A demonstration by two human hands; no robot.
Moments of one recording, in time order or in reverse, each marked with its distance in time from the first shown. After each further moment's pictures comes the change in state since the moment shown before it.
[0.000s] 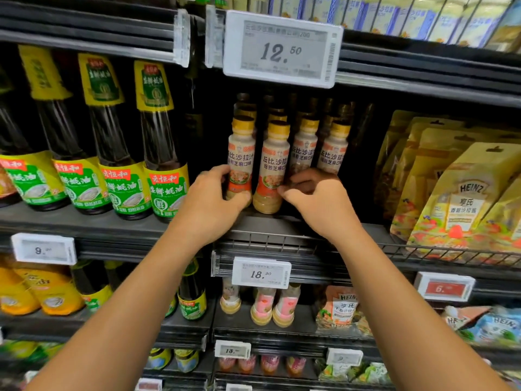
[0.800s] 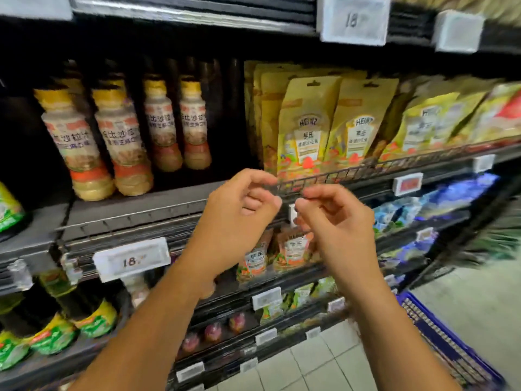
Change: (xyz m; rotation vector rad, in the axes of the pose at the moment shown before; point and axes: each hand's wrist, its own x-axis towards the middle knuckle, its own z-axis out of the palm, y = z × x) left_hand -0.090 0.118 0.131 -0.586 -0.483 0.317; right_hand -0.167 0.070 -0.113 0.359 0.510 0.006
